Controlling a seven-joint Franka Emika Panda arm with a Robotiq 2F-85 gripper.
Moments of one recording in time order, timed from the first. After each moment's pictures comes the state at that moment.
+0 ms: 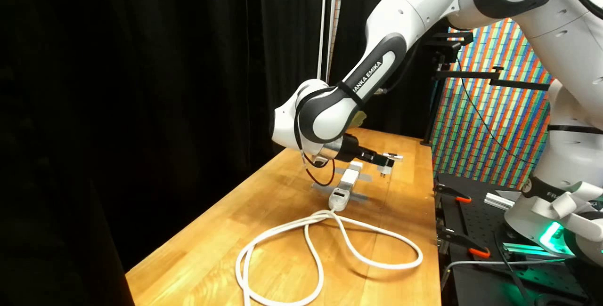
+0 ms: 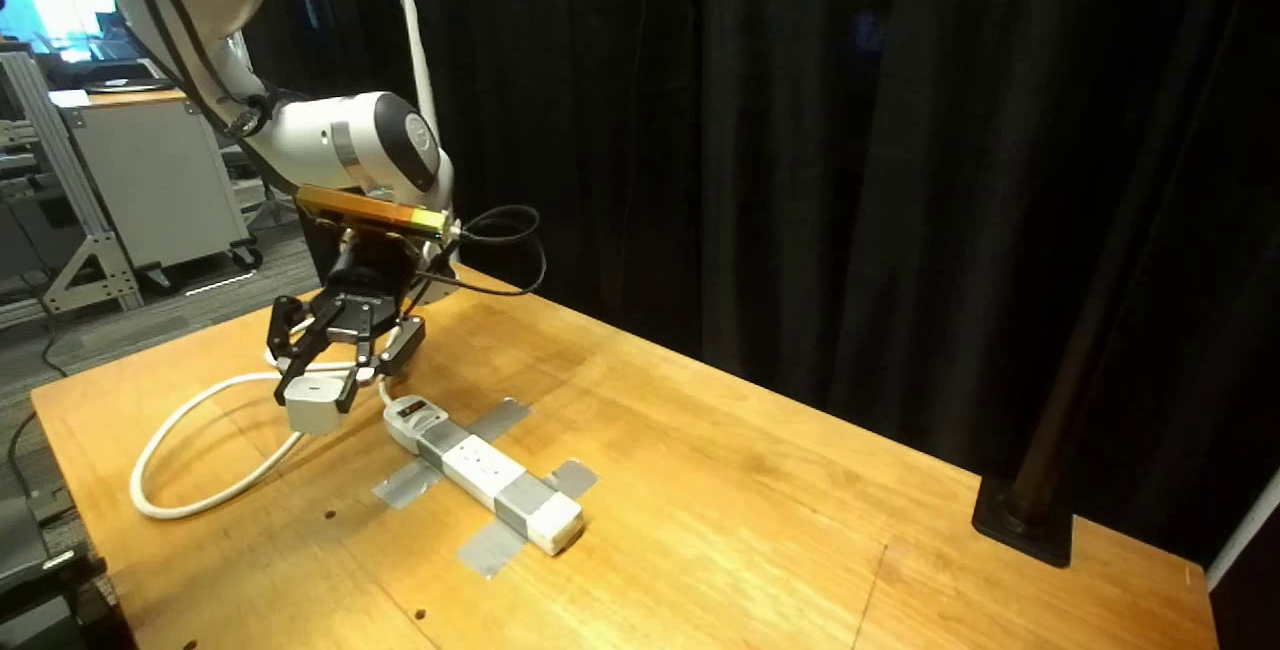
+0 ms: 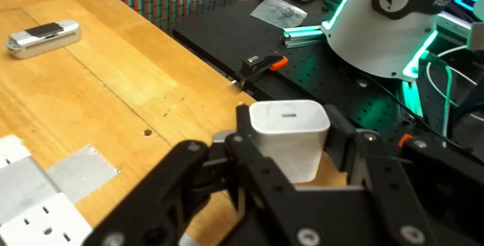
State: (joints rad) arm 0.15 0.74 0.20 -1.68 -0.43 1.21 -0.39
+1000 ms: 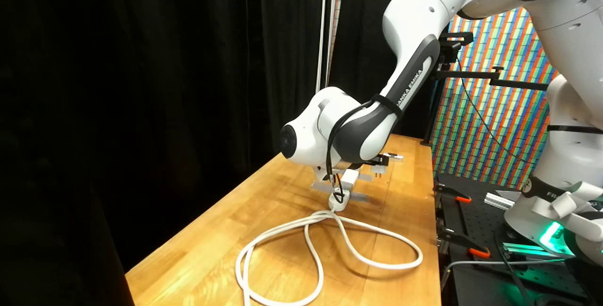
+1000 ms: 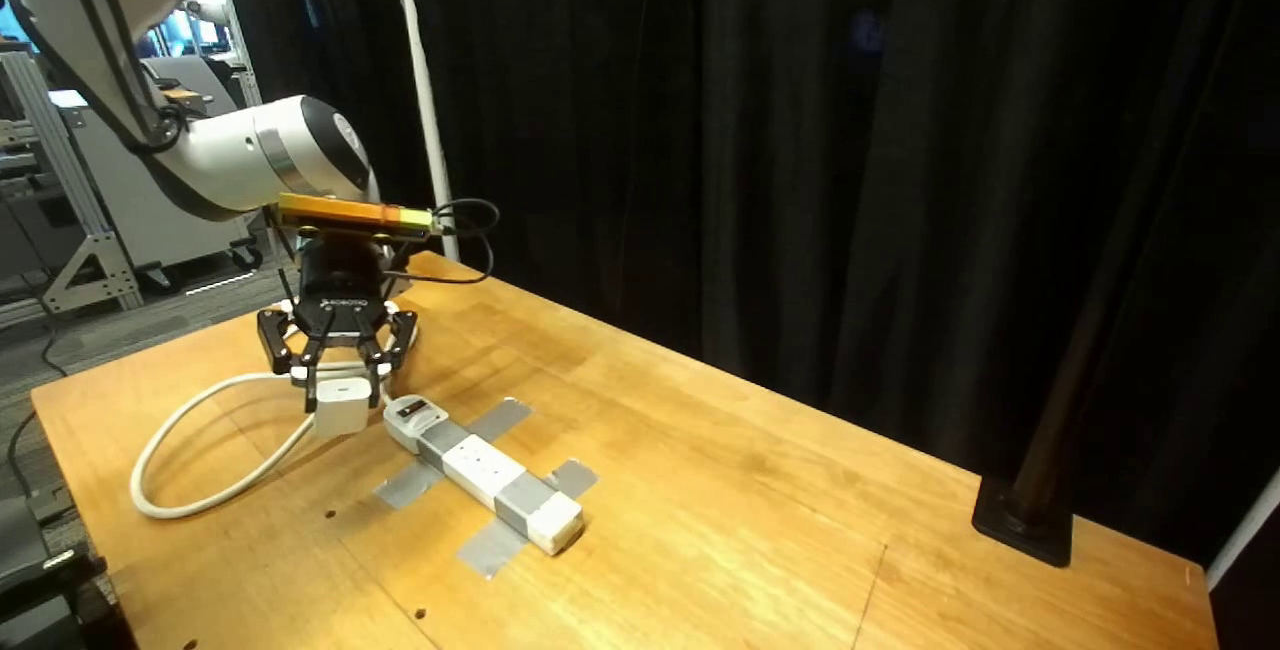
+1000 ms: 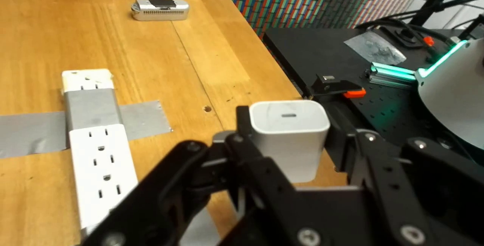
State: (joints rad) arm 0.18 0.65 0.29 -1.87 -0.70 1.36 -0.56
